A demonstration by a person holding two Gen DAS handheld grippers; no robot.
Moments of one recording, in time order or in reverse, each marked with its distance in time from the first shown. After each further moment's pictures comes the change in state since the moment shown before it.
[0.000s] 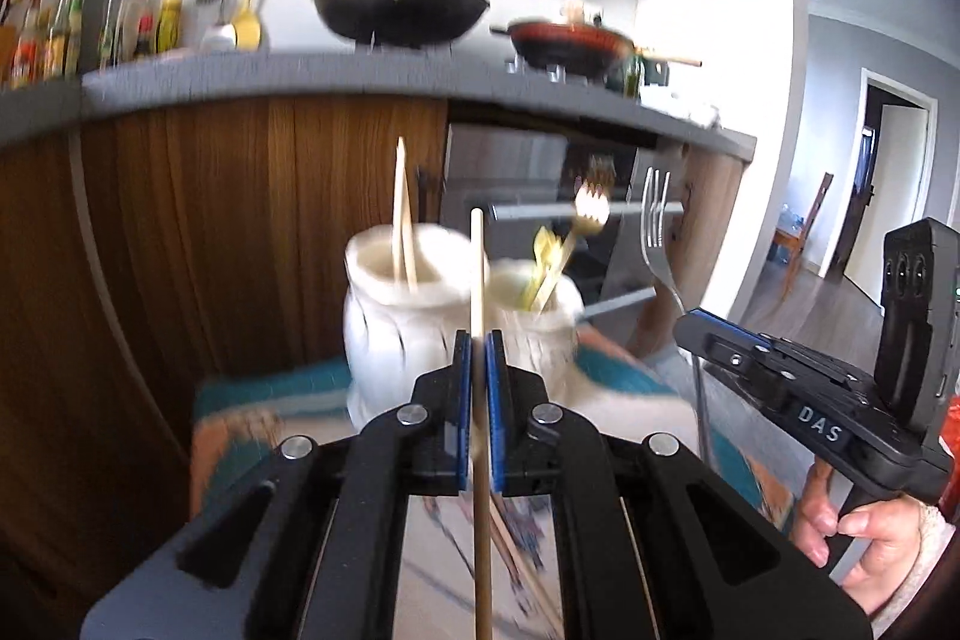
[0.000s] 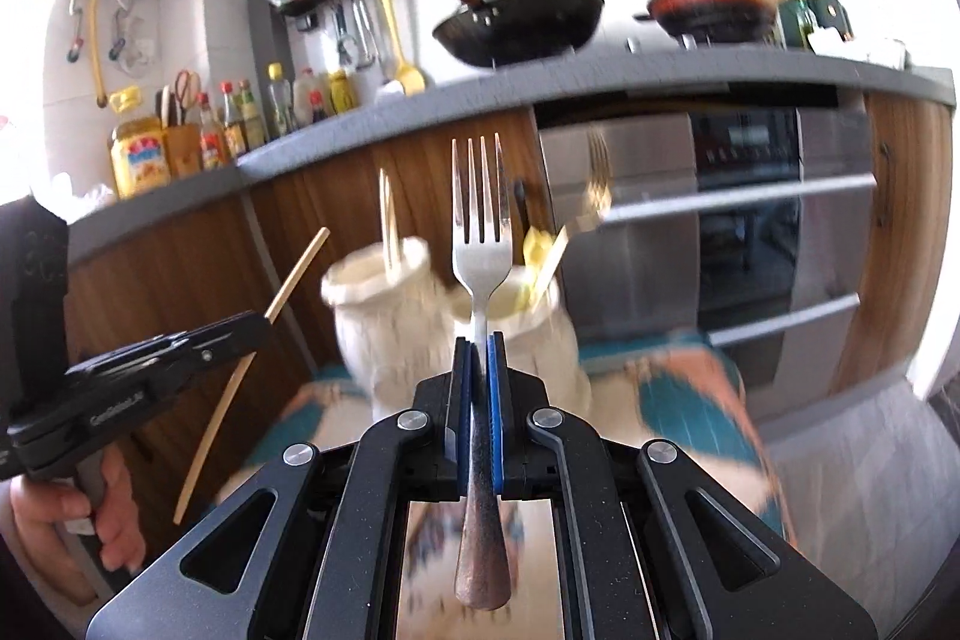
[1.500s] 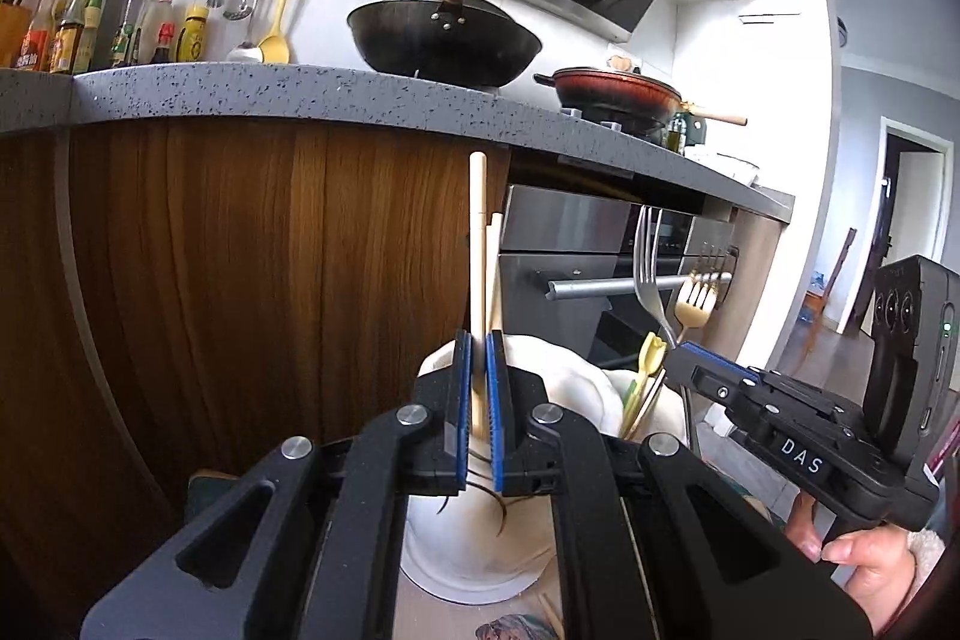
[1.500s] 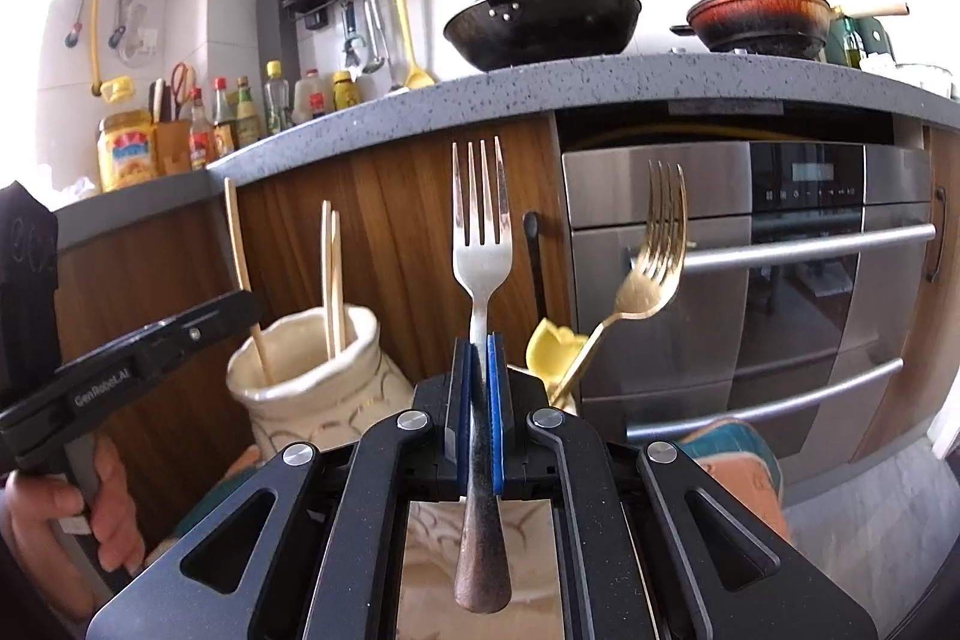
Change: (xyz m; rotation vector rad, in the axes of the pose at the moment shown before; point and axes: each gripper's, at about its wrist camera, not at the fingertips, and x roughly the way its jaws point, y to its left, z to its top) left arm 0.070 0.052 0.014 -0.051 -0.116 0.026; right arm 0.091 -0.016 0.021 -0.070 -0.025 0.028
